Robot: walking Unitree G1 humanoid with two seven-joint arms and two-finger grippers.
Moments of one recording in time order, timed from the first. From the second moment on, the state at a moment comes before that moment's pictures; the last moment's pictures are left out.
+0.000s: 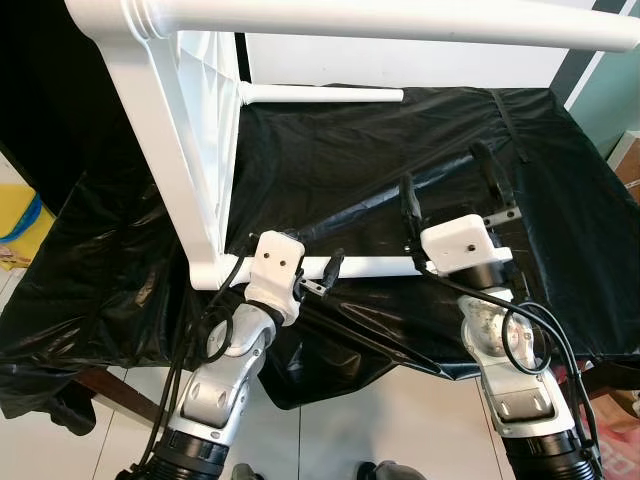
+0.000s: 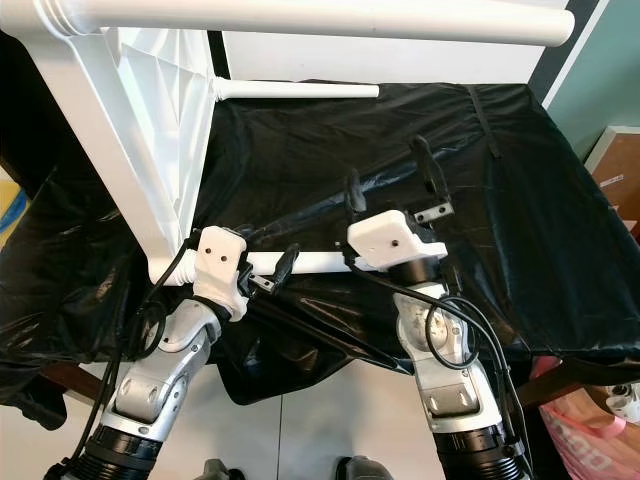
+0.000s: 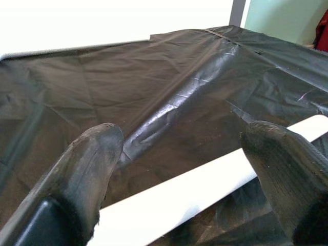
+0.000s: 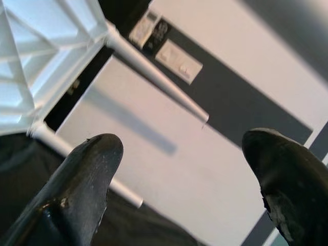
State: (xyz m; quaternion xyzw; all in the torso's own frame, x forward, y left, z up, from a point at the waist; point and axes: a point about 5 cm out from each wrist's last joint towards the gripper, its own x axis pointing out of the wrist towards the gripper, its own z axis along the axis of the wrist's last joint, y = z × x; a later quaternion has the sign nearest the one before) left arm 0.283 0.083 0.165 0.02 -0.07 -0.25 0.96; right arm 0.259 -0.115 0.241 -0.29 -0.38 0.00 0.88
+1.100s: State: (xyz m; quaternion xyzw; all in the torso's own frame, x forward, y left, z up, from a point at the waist) left arm 0.312 0.077 0.175 0.03 -0.07 -0.25 0.96; right arm 0.248 -0.101 0.316 -0.37 -0.51 0.01 0.78
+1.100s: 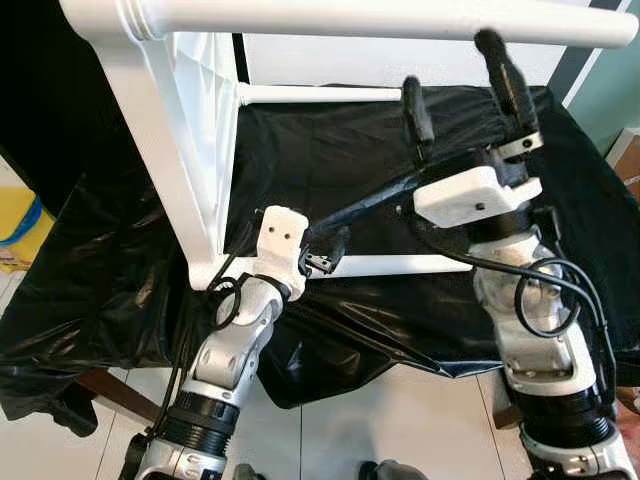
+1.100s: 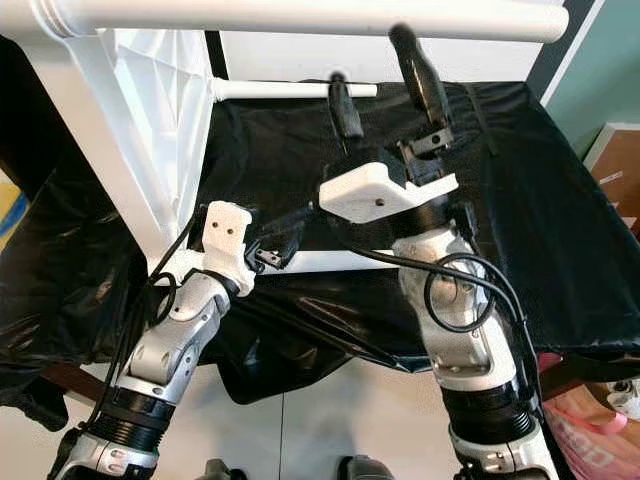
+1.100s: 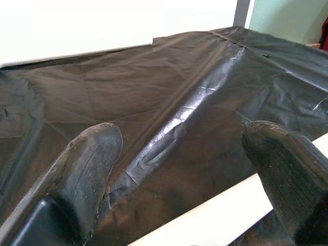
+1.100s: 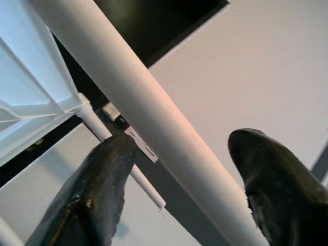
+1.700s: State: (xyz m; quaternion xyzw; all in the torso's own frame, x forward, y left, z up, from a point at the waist) left arm 0.339 0.059 0.192 0.03 -0.09 -0.26 0.96; right arm 0.274 -0.097 0.354 -0.47 -0.45 0.09 0.75
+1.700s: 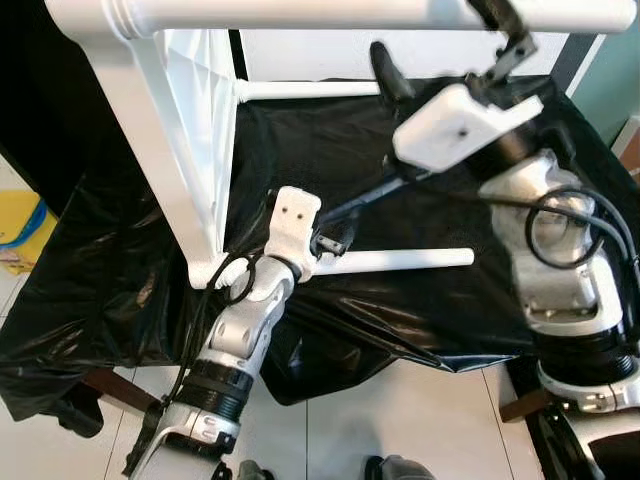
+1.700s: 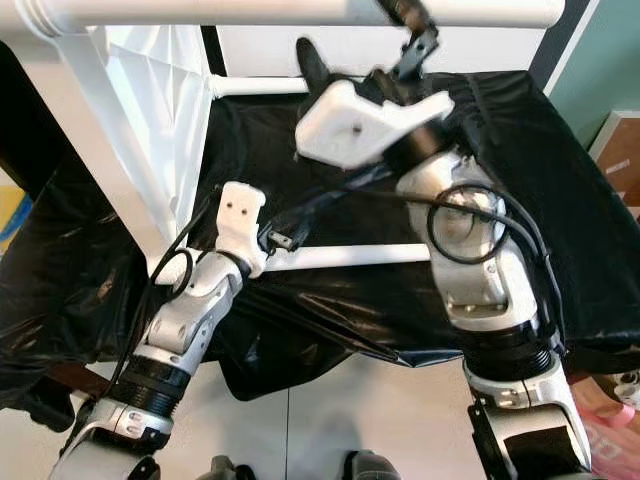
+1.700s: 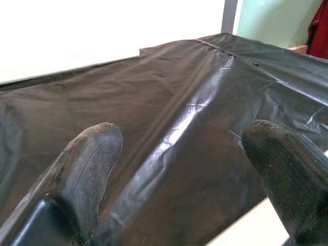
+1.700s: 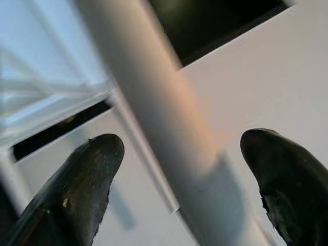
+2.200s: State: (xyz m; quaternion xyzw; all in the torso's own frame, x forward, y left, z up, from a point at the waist) left arm 0.365 0.045 0.190 0.02 -0.07 -0.26 0.96; right arm 0.297 -0.092 0.385 -0.58 -0.37 0.14 0.71
